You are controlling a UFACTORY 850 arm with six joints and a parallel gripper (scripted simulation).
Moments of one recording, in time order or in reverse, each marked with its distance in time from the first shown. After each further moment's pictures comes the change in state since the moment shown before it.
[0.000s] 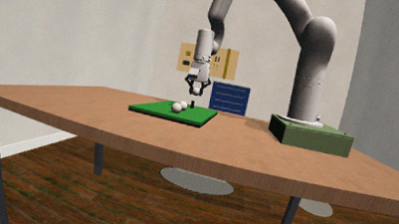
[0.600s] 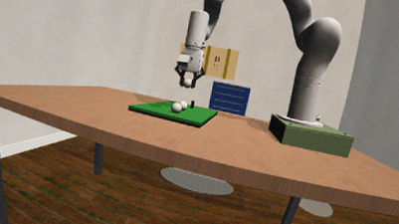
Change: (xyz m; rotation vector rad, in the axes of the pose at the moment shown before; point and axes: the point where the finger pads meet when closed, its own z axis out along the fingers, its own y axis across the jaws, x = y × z) arm 0.132 0.021 -0.035 -0.006 -0.001 0.000
